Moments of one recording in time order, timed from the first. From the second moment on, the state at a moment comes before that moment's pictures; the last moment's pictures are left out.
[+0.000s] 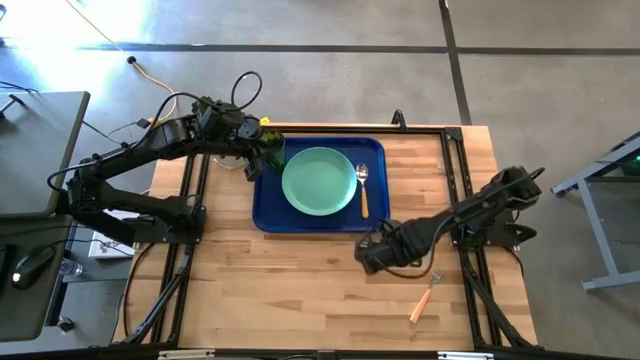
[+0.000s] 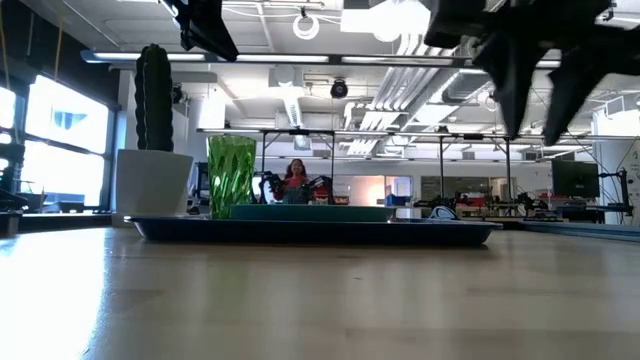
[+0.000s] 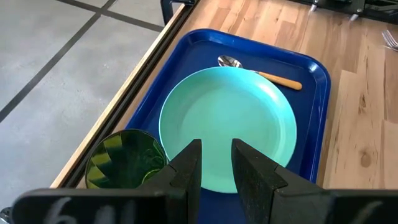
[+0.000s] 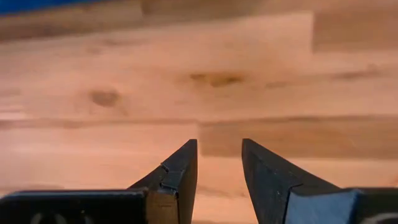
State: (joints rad) left arm 0.41 1.13 1.23 -0.82 -0.04 0.03; right arm 0.43 1.65 1.23 -0.96 0.11 2.06
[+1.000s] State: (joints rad) left arm 0.41 1.13 1.23 -0.82 -0.04 -0.01; right arm 0.67 1.65 1.23 -1.02 0.08 2.19
